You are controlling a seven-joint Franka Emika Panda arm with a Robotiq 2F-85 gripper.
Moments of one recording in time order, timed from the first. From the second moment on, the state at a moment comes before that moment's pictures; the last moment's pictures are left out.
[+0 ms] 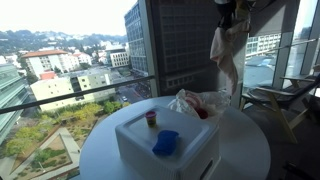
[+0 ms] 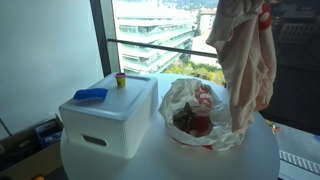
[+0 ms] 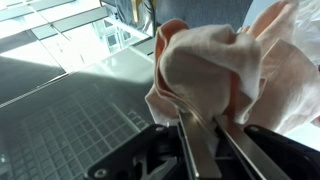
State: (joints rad) arm -0.14 -0.35 0.03 -2.20 -1.05 2.16 0.36
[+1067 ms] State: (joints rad) arm -0.06 -0.20 0.03 -2.17 -1.18 2.23 0.57
